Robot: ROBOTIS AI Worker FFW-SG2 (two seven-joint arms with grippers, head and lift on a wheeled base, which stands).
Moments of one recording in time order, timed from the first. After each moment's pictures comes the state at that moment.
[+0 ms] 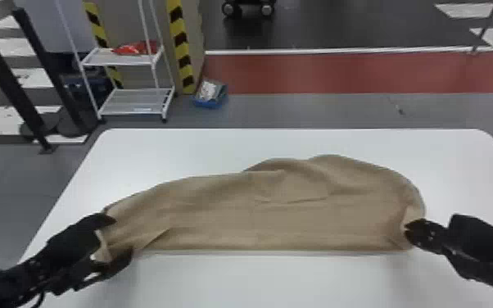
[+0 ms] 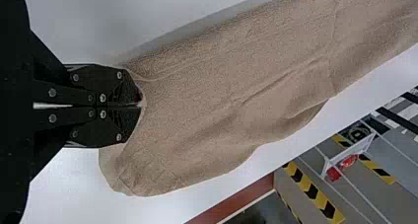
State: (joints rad) left arm 0.37 0.27 0.28 -1.93 -0.61 0.16 -0.79; right arm 0.27 -0.24 -0.18 -1.97 0.76 0.12 0.98
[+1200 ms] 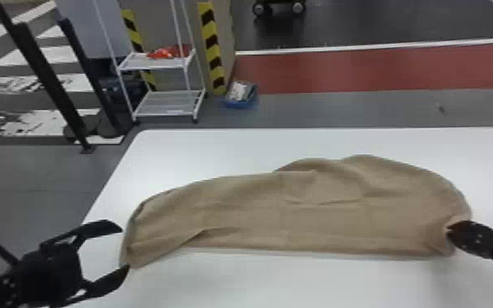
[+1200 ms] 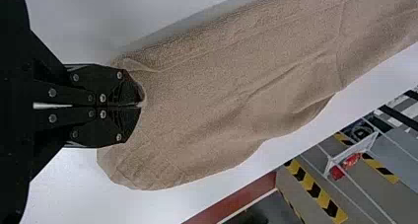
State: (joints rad) left arm 0.57 0.34 0.49 -2.13 -0.61 -0.09 -0.99; right arm 0.24 -0.26 -0.18 -1.94 0.76 0.12 0.98
